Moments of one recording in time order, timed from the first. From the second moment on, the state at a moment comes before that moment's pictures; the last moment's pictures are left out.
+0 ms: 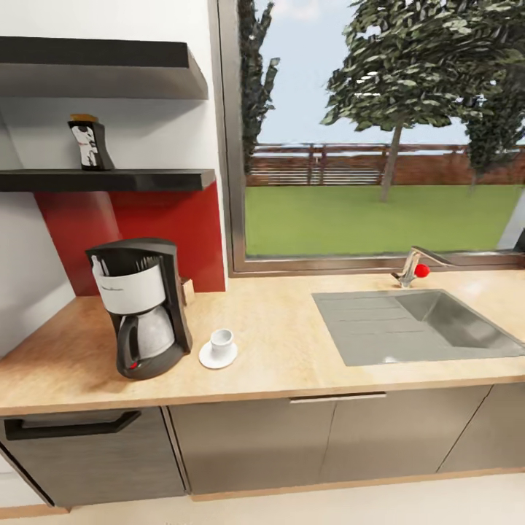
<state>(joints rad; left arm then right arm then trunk) 0.06 -0.03 0.01 -0.11 0.32 -0.37 -0.03 0.09 -0.11 -0.29 -0.08 0.25 -0.24 -0.03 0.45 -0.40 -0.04</state>
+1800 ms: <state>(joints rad) 0.06 -0.03 0.01 -0.11 0.32 -0.36 -0.02 0.09 -0.18 -0.29 -0.09 0.26 -0.24 0.18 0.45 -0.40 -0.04</state>
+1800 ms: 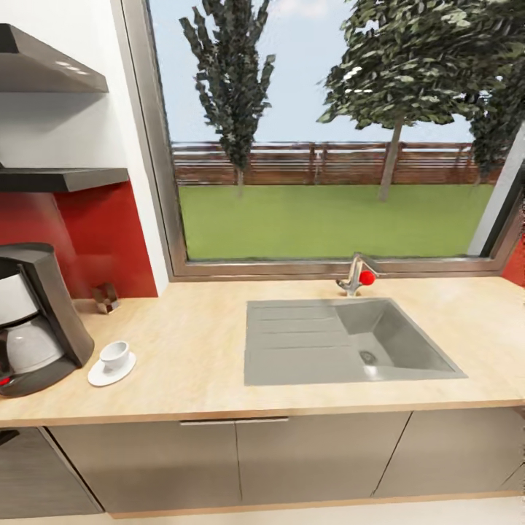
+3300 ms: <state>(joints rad) 0.06 -0.03 0.01 -0.11 0.32 -0.36 -0.02 0.09 -0.18 -0.29 -0.09 0.26 -0.25 0.18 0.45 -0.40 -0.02</state>
